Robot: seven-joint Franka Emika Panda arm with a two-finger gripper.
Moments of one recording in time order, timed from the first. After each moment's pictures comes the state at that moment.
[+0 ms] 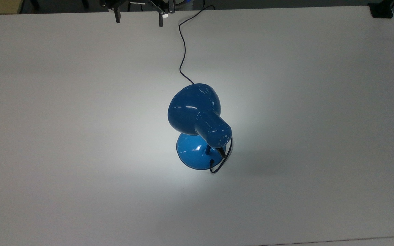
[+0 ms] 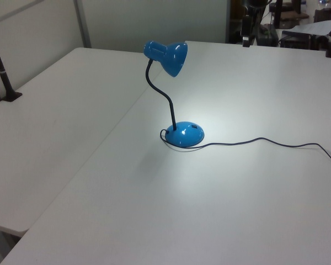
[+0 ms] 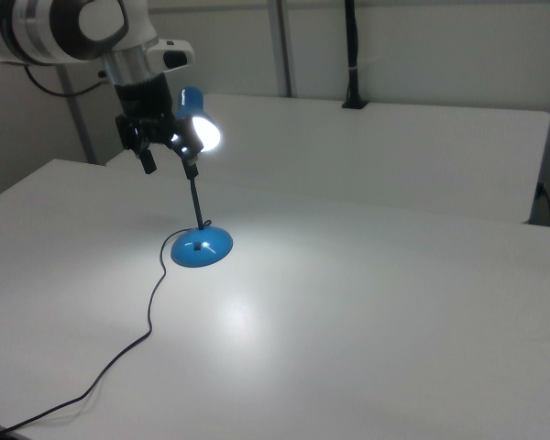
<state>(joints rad) -0.01 0.02 0.03 -1.61 -0.09 1.66 0.03</state>
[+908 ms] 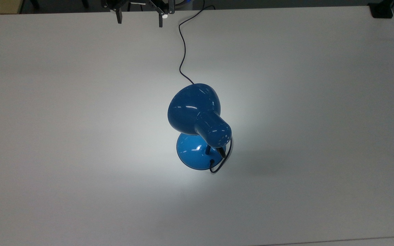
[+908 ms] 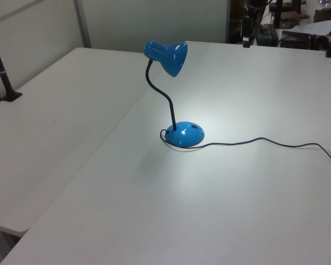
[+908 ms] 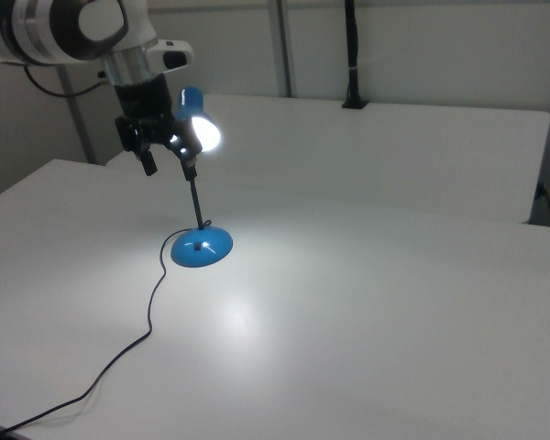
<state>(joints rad) -0.01 0.02 0.03 -1.61 -0.09 1.65 0.02</state>
